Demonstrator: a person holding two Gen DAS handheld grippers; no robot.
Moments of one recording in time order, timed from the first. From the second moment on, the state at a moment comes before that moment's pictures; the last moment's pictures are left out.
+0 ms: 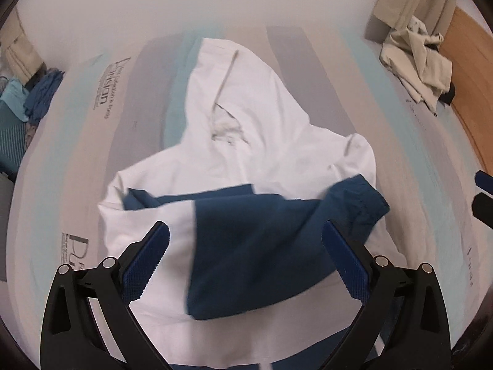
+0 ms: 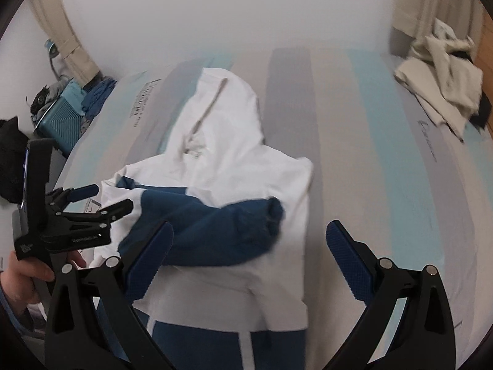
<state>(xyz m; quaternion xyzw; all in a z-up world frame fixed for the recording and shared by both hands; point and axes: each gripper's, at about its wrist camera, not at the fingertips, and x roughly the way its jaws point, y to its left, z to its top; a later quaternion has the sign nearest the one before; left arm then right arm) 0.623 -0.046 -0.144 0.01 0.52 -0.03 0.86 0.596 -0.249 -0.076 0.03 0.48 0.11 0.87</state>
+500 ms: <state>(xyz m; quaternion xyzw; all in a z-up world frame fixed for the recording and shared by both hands) 0.696 0.058 -0.160 -0.01 0.49 -0.04 0.87 0.690 -0.173 -0.089 0.00 0.46 0.12 0.88</state>
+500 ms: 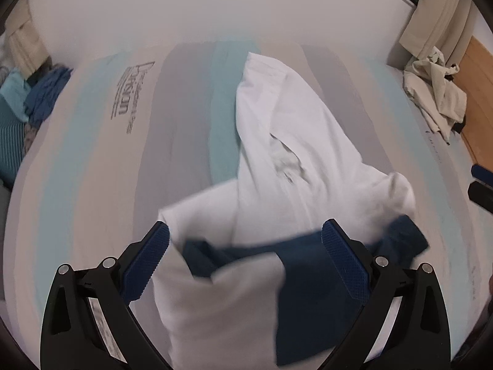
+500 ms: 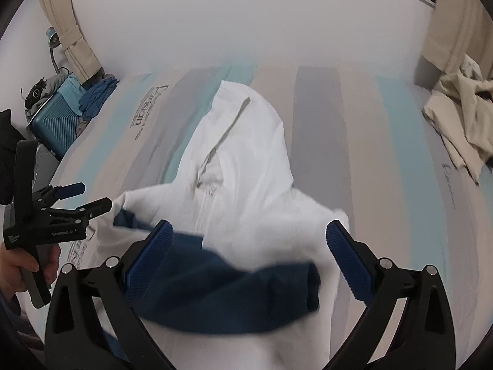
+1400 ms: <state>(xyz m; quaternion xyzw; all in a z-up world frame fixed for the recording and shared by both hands) 0.942 0.024 -0.265 0.01 0.48 -0.16 0.86 0.962 -0.159 -0.242 -0.02 0.52 0.17 0.84</state>
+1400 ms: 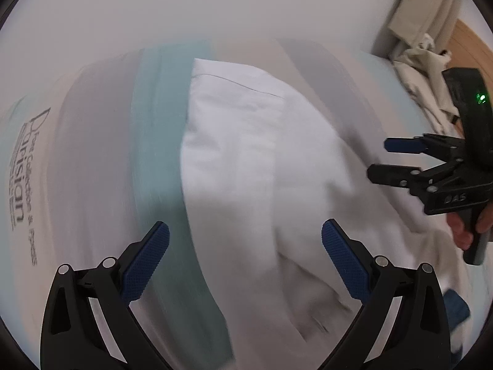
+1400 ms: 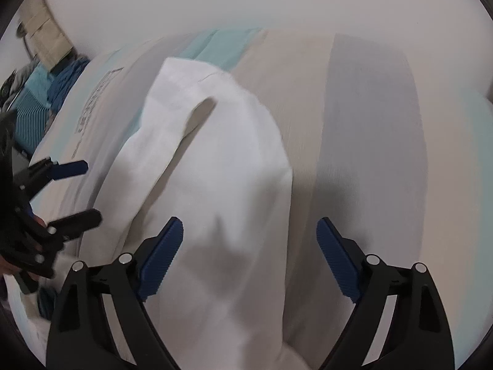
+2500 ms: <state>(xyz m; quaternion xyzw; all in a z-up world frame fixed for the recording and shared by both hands) 1.013 0.010 -0.295 -0.03 0.49 -0.16 0.86 1.058 -0.141 -0.259 -0.01 0.56 0.17 0.81</state>
